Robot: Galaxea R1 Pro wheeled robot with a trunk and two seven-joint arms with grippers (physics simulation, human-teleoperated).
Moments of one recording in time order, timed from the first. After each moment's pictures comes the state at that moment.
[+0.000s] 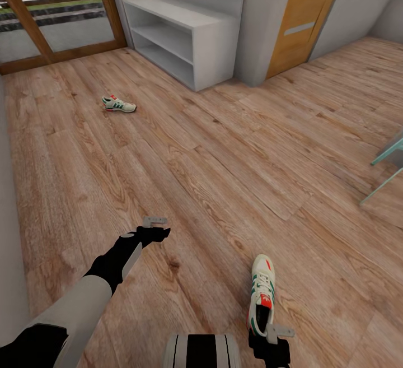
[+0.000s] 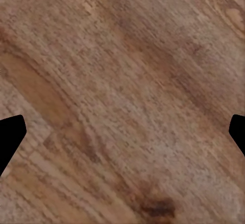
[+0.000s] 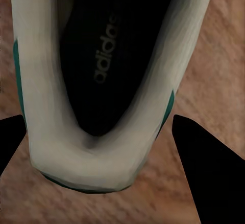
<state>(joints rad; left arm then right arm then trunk) -0.84 -0.01 -0.13 -0.58 0.09 0.27 -0.10 -0.30 0.09 0.00 -0.47 0.00 -0.16 -0.22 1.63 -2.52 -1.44</state>
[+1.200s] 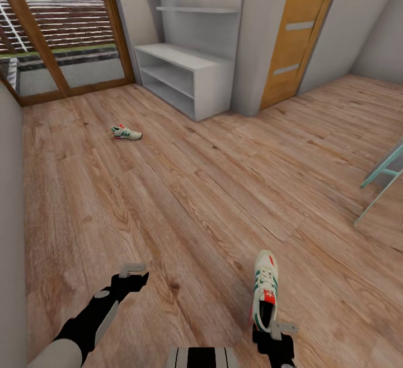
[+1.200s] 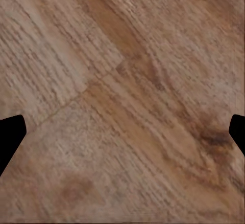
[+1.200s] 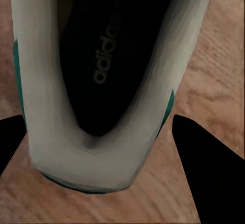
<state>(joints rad) -0.55 0.08 -0.05 -0.56 0.09 0.06 -0.09 -0.30 0.07 0.00 -0.50 0.01 -0.18 -0.21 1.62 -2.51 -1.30</state>
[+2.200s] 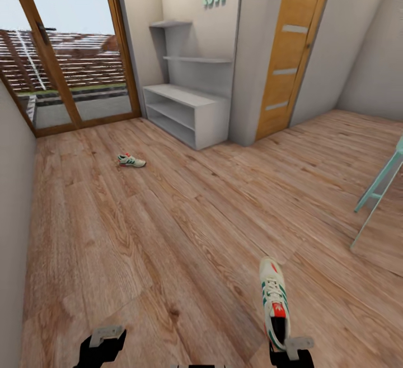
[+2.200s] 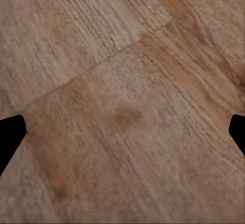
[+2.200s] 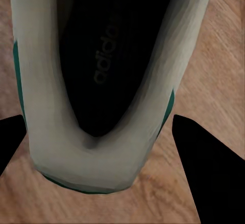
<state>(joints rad) -0.29 0.12 0.04 -0.43 0.09 -0.25 -0.08 -0.30 -0.02 0.00 -0.31 0.18 -0.38 -0.21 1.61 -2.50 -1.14</state>
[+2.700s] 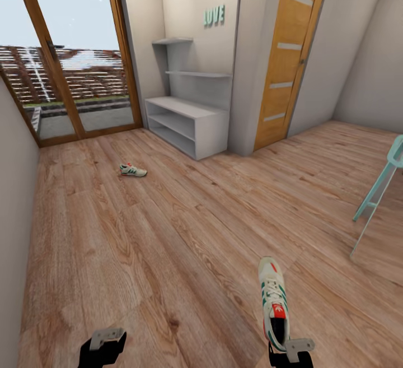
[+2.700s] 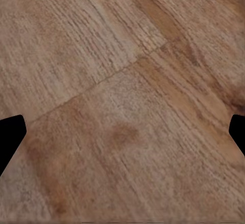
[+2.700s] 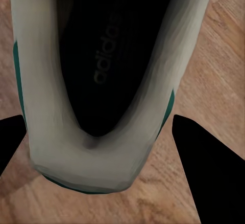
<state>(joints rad) -0.29 0.11 0.04 -0.42 0.09 -0.26 -0.08 -0.30 -0.02 0.00 -0.29 0.18 -0.43 -0.21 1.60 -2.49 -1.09</state>
